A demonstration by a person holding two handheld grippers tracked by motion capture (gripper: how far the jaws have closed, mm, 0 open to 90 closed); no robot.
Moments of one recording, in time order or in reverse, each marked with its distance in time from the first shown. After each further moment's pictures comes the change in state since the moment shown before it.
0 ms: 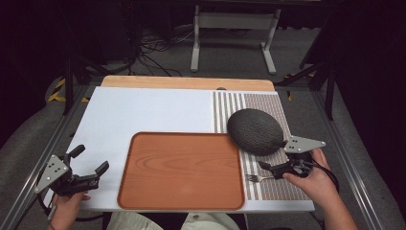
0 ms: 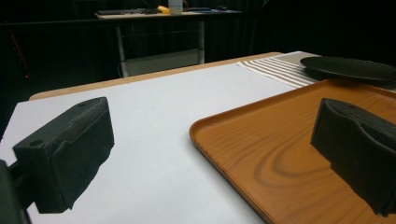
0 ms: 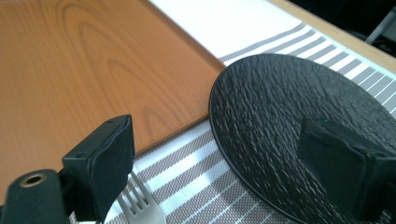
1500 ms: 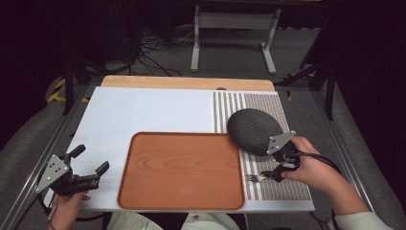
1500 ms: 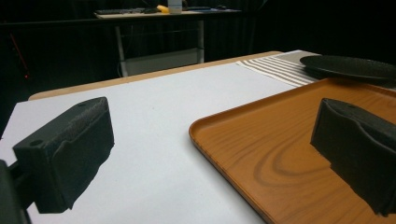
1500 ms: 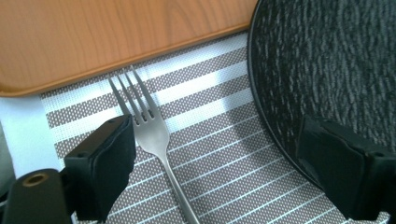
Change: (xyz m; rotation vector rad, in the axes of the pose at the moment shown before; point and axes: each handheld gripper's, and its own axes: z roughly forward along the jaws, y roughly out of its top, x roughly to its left) left arm 0.000 0.000 0.001 0.004 -0.002 0.001; right arm -0.008 0.018 0.025 0.456 0.153 -0.215
